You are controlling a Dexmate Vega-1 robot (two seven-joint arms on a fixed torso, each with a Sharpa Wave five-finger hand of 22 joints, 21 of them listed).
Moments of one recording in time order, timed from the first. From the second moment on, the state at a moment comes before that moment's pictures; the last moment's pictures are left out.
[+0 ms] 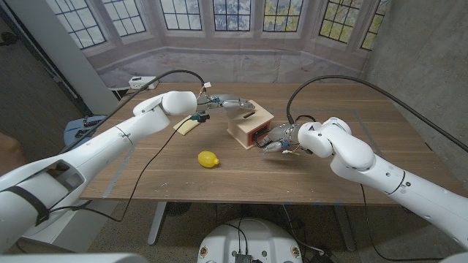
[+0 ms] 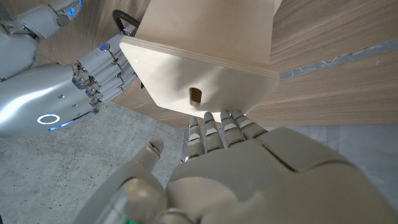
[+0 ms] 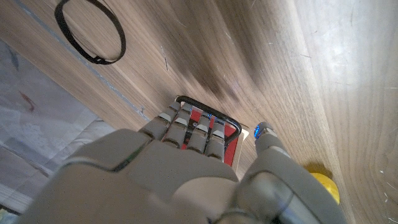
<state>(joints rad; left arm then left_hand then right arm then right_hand) 0.45 0.76 0.75 -1.63 0.18 -0.06 -0.51 0.09 0.14 0.67 0.15 0.18 0.19 -0.01 0.20 0.18 0.18 -0.02 0.24 0.19 0.14 0.01 0.19 0.17 0.14 0.05 0.20 0.17 -0.80 -0.86 -0.72 -2.22 -1.01 -0.35 0.90 0.24 0.12 0.41 -0.11 0.20 0.32 -0.10 0.20 0.18 0.32 -0.10 0.19 0.19 0.27 -0.04 0.19 0.18 0.25 -0.04 0.18 0.17</state>
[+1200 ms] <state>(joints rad) 0.46 0.75 0.75 -1.60 0.17 -0.07 -0.50 0.08 0.13 0.67 0.15 0.18 0.19 -0.02 0.19 0.18 0.19 -0.02 0.23 0.19 0.14 0.01 0.19 0.17 0.14 0.05 0.19 0.17 -0.80 -0.87 -0.71 -2.25 -1.03 -0.36 1.00 0.22 0.12 0.41 -0.11 0.20 0.31 -0.09 0.19 0.18 0.32 -0.09 0.19 0.19 0.26 -0.04 0.19 0.18 0.25 -0.04 0.18 0.17</state>
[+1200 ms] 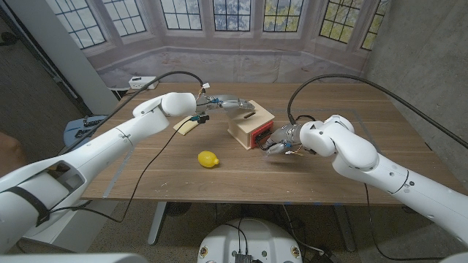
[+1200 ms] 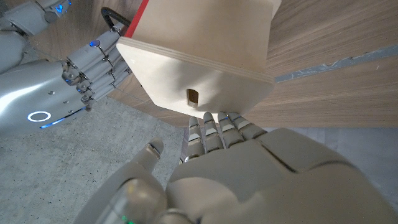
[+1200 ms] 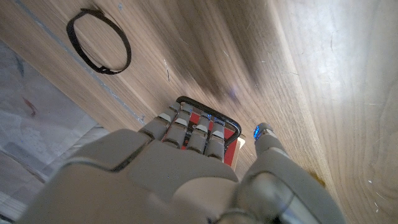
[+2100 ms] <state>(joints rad) 0.46 0.76 0.75 -1.62 0.17 -0.06 -0.50 0.08 0.14 0.67 0.15 0.18 0.19 -0.02 0.19 0.18 0.19 -0.03 0.22 0.19 0.14 0.01 0.19 0.17 0.14 0.05 0.19 0.17 -0.85 -0.91 -0.67 -2.30 -1.05 -0.39 1.05 0.22 0.12 0.42 -0.10 0.20 0.30 -0.09 0.19 0.18 0.31 -0.09 0.19 0.19 0.26 -0.04 0.18 0.18 0.25 -0.04 0.18 0.17</state>
